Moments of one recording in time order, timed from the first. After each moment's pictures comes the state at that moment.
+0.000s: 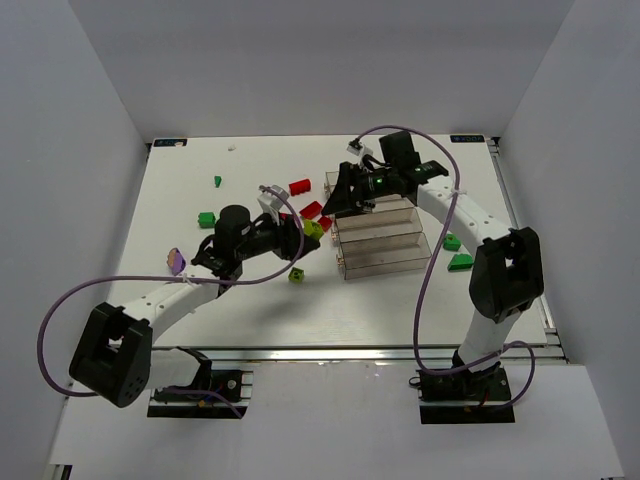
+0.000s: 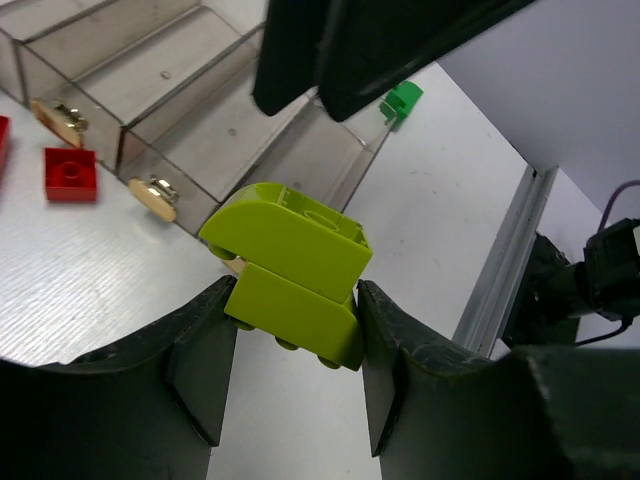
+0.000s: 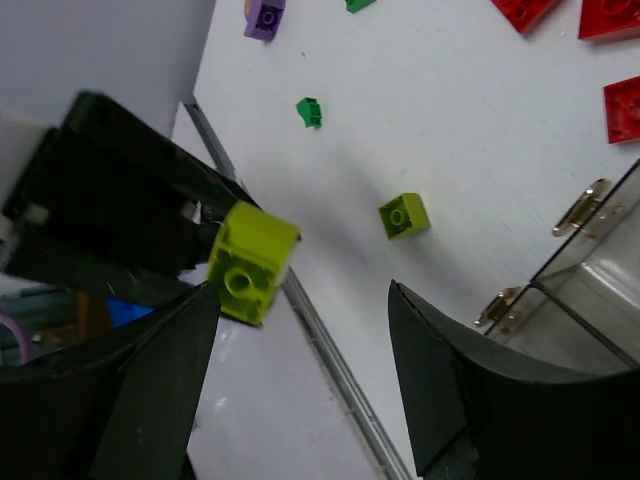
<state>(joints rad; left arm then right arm) -0.46 1.26 0.67 0.36 0.56 -0.35 0.45 1.78 1.53 -0.51 -0.86 0.38</state>
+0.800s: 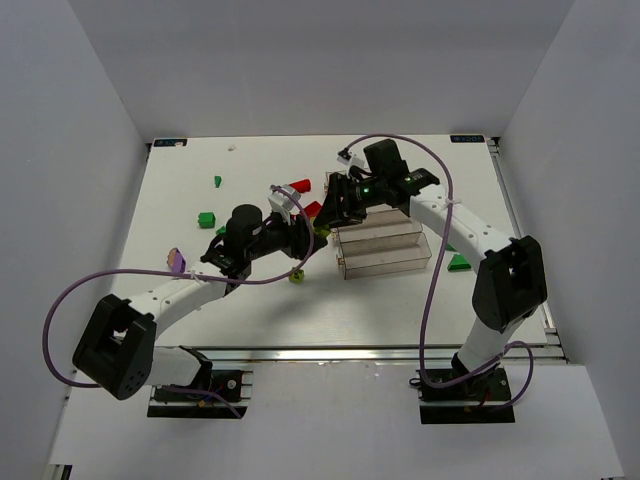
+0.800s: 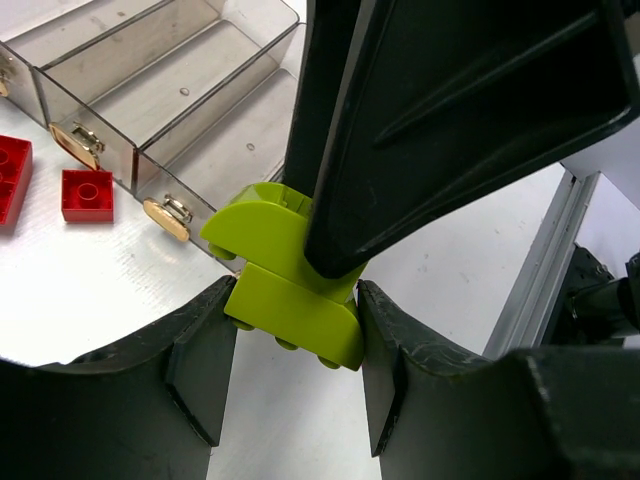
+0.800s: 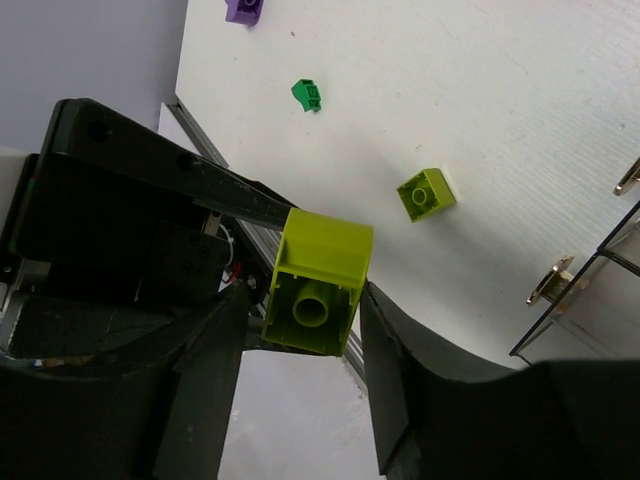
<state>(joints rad) -0.55 1.31 0.71 0.36 0.44 -0.31 0.56 1.73 1.49 -0.53 -0.71 0.51</state>
